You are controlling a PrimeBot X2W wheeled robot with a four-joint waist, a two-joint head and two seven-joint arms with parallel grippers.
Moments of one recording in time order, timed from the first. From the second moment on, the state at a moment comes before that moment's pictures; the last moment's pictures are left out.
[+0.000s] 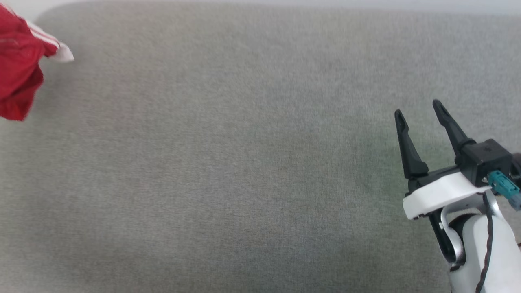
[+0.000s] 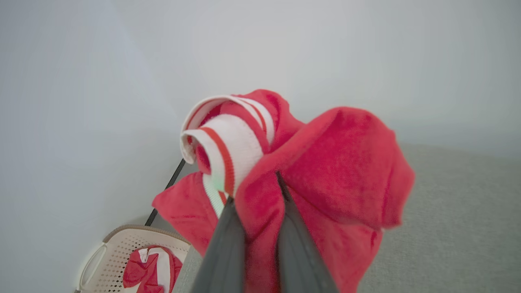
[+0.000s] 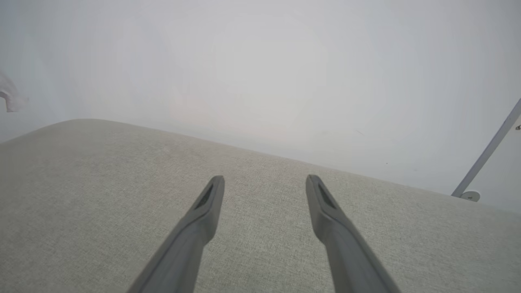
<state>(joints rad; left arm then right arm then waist) -1.02 0.71 -0.24 0.89 -0.65 -0.13 0.29 -0.27 -0.13 0.03 0.04 0.08 0.13 -0.05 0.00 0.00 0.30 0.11</state>
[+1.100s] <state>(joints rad) -0.78 0.83 -0.34 -0.11 -0.73 0.05 0.72 -0.17 -0.06 -0.10 0.06 0.09 0.13 -0.14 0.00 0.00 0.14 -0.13</state>
